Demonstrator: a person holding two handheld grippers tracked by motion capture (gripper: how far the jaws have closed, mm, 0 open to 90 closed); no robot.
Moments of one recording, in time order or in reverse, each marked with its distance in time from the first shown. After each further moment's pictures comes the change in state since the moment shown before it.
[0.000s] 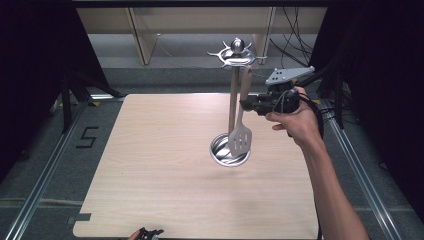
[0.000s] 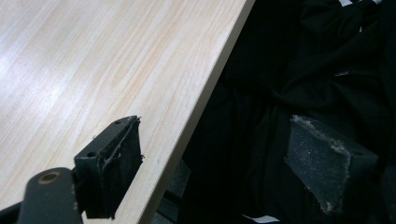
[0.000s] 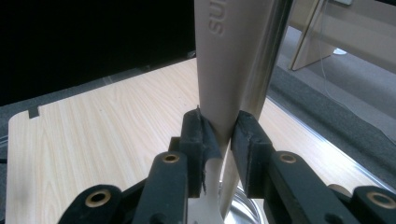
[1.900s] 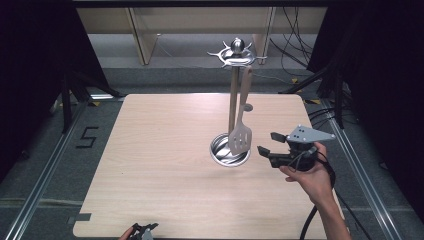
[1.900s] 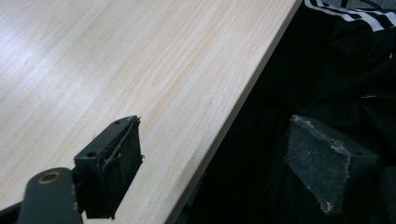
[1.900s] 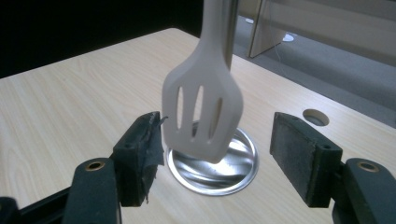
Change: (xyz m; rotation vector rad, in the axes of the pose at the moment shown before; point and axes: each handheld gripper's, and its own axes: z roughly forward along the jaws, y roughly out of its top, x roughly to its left) left arm 0.010 -0.001 -0.009 -0.023 0.082 -0.082; right arm 0.047 -0.126 -0.026 -0.037 -0.192 0.113
